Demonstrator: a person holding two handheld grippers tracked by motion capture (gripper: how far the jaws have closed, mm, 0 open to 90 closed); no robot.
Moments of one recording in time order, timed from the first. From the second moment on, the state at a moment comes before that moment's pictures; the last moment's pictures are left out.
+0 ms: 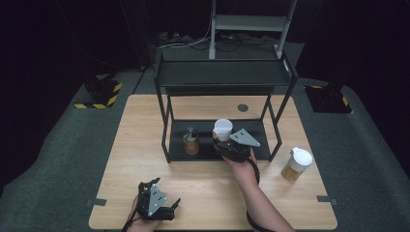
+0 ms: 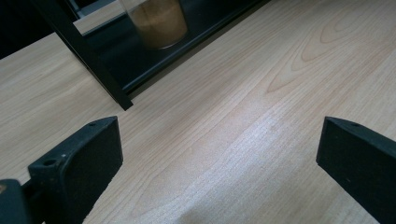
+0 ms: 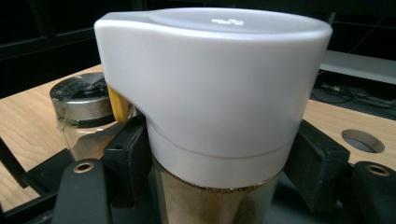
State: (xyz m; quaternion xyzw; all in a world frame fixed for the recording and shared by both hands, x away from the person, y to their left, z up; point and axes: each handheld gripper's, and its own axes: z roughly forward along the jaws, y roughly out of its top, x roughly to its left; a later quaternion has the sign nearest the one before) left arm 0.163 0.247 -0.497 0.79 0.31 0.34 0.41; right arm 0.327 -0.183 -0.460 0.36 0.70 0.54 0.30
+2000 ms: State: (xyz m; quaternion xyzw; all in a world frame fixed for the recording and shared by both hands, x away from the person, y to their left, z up) left arm 0.162 0.251 -0.499 0.78 0.31 0.34 0.42; right arm 0.343 -0.168 -0.485 0.37 0.70 0.53 0.30
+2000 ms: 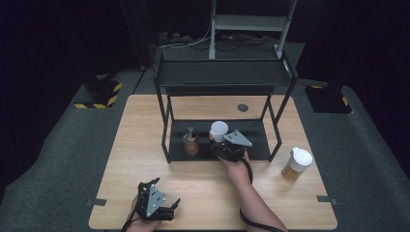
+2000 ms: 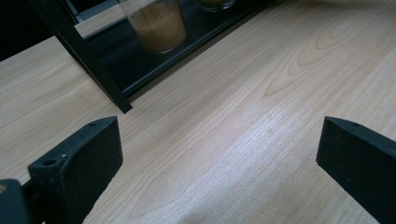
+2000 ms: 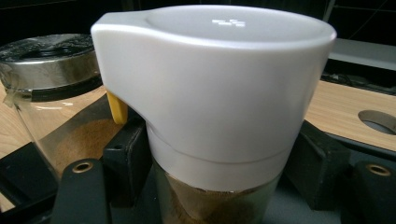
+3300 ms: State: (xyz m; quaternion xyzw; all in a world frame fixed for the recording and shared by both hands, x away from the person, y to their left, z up) left arm 0.162 0.250 -0.499 0.79 0.31 0.34 0.41; right arm 0.330 -0.176 -0.478 0.38 0.70 0.53 0.28
